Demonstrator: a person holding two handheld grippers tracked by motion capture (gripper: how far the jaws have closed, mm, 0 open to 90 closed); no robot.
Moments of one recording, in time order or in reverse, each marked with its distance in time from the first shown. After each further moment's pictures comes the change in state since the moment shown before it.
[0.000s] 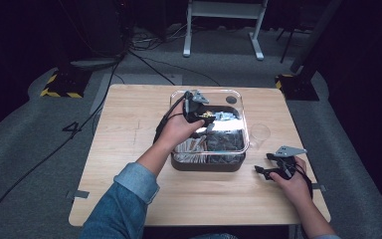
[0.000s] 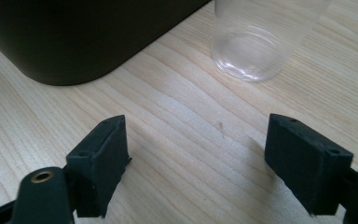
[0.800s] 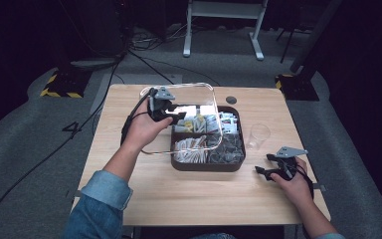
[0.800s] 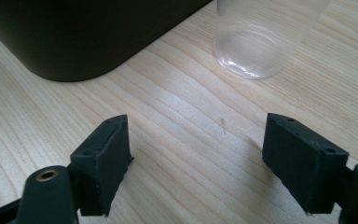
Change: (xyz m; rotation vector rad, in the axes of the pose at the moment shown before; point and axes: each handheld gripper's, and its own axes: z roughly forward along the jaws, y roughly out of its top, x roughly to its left) left arm 0.038 -0.034 -0.082 -0.025 0.089 -0.030; right arm 0.000 -0.002 -0.002 -0.002 0.009 -0.003
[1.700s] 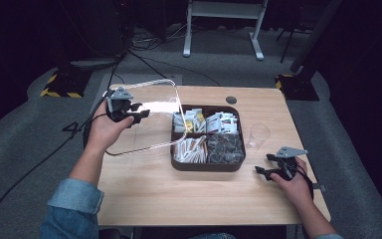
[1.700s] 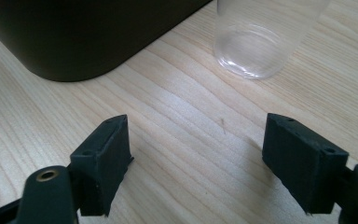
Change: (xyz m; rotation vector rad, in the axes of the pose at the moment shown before) left arm 0.064 -0.054 -0.058 -0.012 0.097 -0.085; right arm 0.000 0.000 0.000 0.000 0.000 0.000
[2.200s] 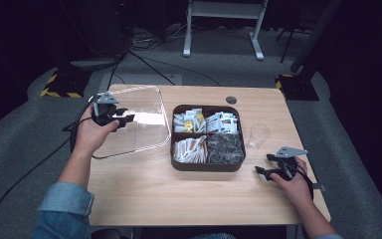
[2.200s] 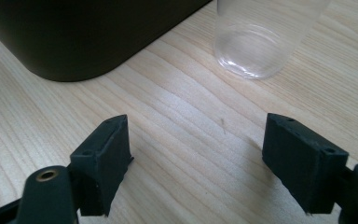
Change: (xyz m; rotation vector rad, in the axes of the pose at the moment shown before) left arm 0.035 -0.034 -0.006 0.063 0.037 -0.018; right arm 0.000 0.000 0.000 0.000 0.000 0.000
